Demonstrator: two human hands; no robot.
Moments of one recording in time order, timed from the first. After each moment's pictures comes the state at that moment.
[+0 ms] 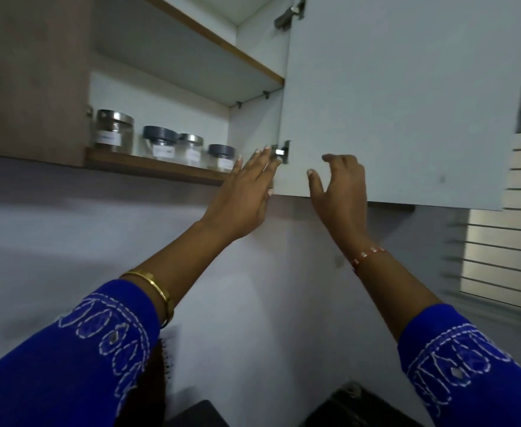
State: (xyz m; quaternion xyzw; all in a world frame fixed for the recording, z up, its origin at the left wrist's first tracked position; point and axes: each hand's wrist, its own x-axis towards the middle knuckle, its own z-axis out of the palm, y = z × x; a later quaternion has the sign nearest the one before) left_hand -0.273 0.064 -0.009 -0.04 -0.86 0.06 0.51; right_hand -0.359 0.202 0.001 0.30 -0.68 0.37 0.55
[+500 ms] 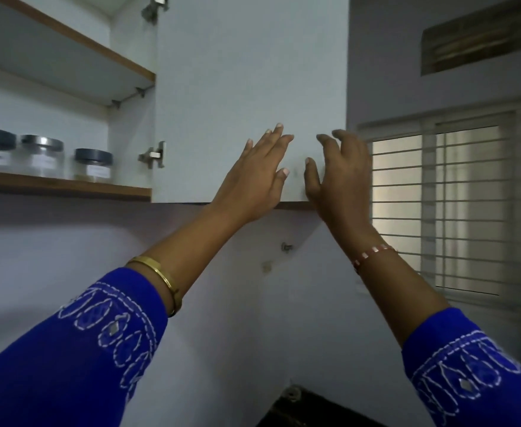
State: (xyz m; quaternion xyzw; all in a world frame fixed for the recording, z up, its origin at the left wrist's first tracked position) left_hand -0.402 0.265 0.029 -0.18 -0.83 -0.03 0.53; right_hand -0.451 0.398 0.017 0.21 -0.64 0.23 0.71
